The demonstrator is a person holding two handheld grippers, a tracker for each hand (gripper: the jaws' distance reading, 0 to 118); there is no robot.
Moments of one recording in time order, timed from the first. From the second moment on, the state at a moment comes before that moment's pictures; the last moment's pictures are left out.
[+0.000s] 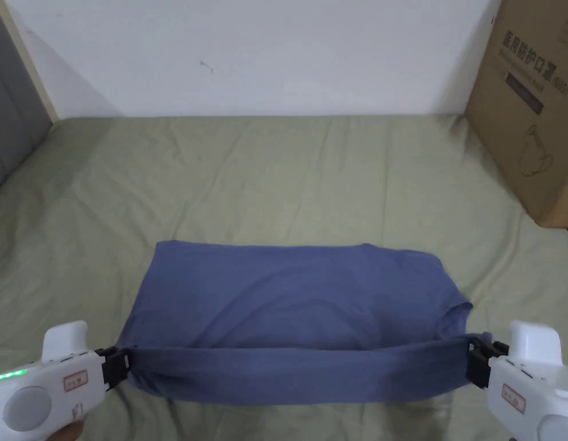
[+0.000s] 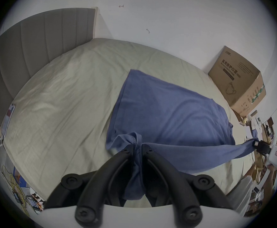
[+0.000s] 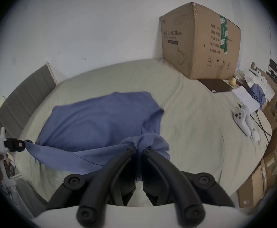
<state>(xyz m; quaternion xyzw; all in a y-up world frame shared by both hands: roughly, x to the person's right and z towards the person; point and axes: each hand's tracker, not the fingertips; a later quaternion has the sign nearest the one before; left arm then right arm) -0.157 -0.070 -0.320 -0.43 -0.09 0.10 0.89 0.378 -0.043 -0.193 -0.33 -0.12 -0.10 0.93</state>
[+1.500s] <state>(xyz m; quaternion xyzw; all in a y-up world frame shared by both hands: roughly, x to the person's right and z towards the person) -0.109 0.054 -0.262 -0.21 -0.18 0.08 0.96 0.305 0.092 -0.139 -0.12 -0.13 0.00 0.98</state>
